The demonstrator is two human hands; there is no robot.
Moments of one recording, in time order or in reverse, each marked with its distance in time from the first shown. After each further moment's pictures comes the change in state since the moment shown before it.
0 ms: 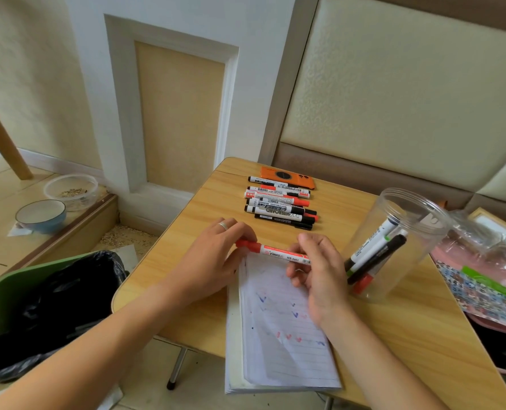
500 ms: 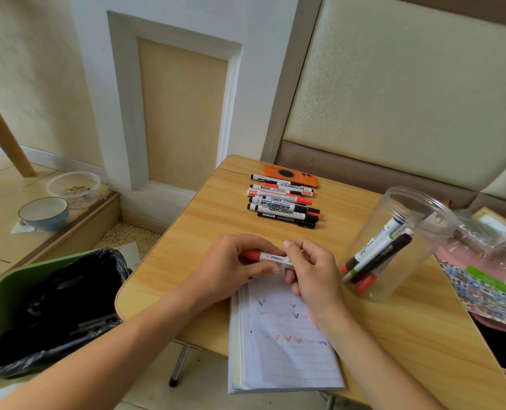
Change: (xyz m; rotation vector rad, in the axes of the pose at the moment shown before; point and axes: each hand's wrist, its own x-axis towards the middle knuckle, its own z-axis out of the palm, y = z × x) left_hand 0.001 0.017 0.016 -0.512 -0.020 -0.083; right_hand -0.004 0.006 0.006 -0.379 -0.064 -0.124
